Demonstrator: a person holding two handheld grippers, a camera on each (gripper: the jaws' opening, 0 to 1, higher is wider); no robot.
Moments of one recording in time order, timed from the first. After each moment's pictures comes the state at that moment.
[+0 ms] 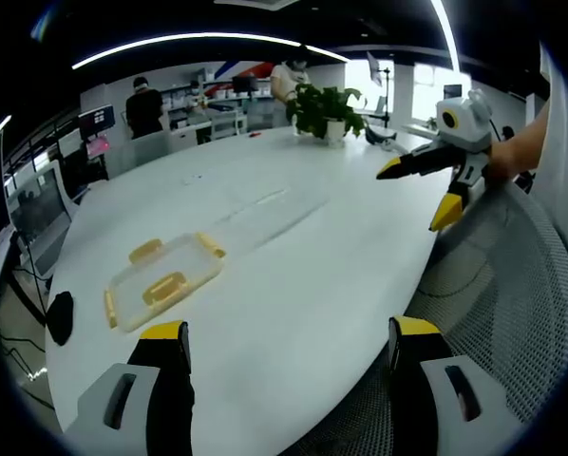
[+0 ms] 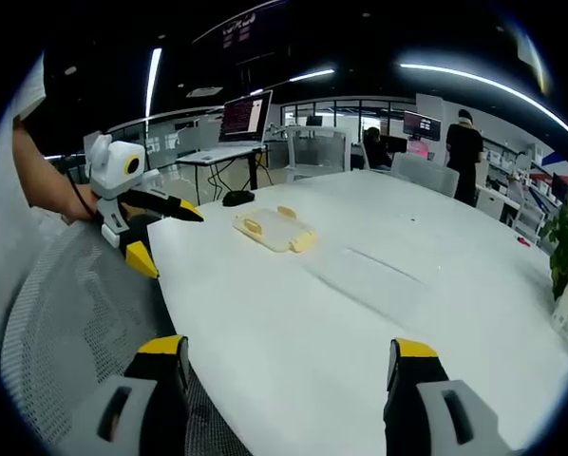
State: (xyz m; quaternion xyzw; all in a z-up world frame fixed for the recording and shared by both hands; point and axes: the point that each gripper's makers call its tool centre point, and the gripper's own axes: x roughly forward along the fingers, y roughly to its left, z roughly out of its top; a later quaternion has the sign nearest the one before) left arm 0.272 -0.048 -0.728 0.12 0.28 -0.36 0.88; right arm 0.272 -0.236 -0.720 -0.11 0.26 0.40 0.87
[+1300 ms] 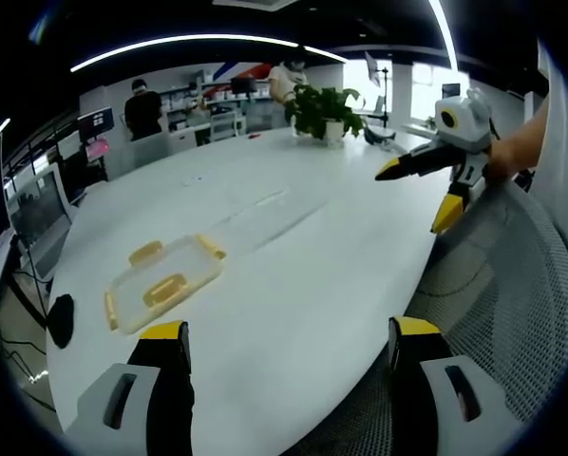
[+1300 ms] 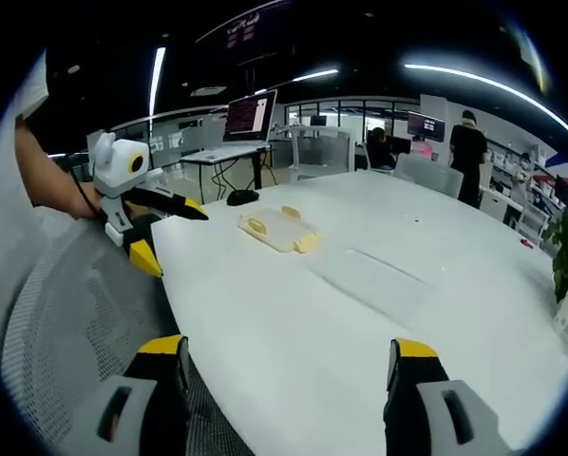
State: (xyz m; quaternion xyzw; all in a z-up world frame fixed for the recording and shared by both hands) left arm 0.273 -0.048 -0.728 0.12 0.27 -0.37 0.88; right arm 0.270 -0.233 -0.721 -0.11 0.26 0.41 0.87
